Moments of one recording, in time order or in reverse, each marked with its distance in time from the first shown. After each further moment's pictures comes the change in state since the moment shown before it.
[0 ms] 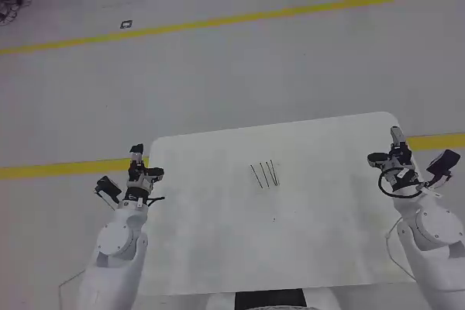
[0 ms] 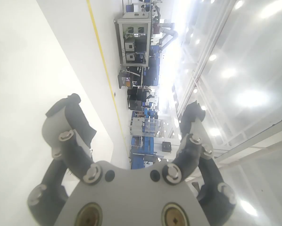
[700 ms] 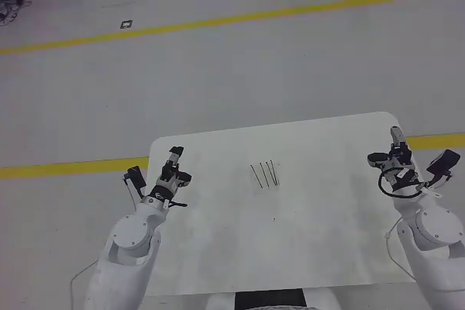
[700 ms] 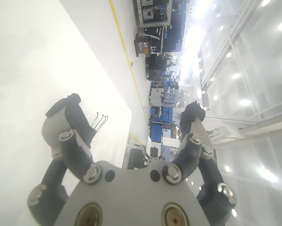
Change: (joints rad) left arm -0.035 0.006 0.102 -0.052 0.149 0.160 -0.164; right arm 0.000 0.000 0.000 0.000 0.000 0.000 0.000
